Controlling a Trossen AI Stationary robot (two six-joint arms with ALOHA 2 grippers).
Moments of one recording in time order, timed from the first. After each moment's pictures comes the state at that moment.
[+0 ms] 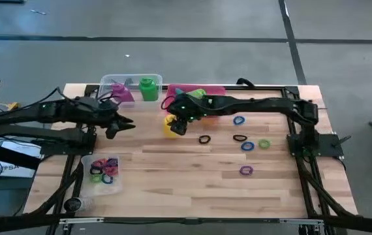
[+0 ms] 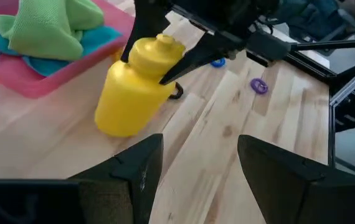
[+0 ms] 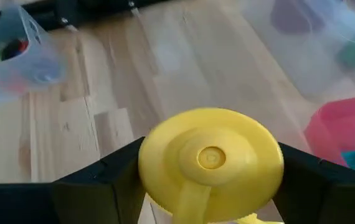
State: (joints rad) left arm 0.12 0.69 0.91 -0.73 0.03 -0.52; right arm -0.16 1.97 1.70 -0.51 -0.08 0.19
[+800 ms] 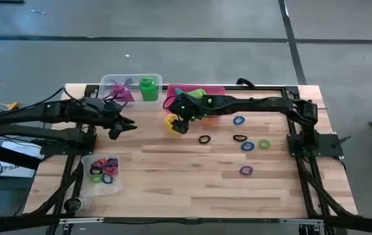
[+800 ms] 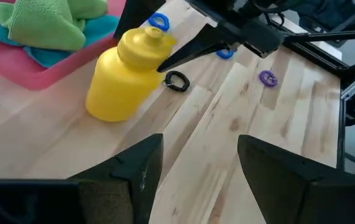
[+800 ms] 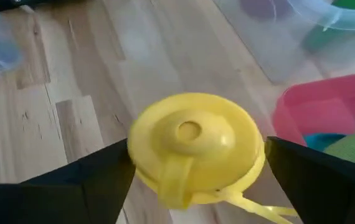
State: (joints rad) left arm 0.12 0.73 0.91 -0.74 0.03 -0.52; right arm -0.17 1.97 1.70 -0.58 0.00 0.16
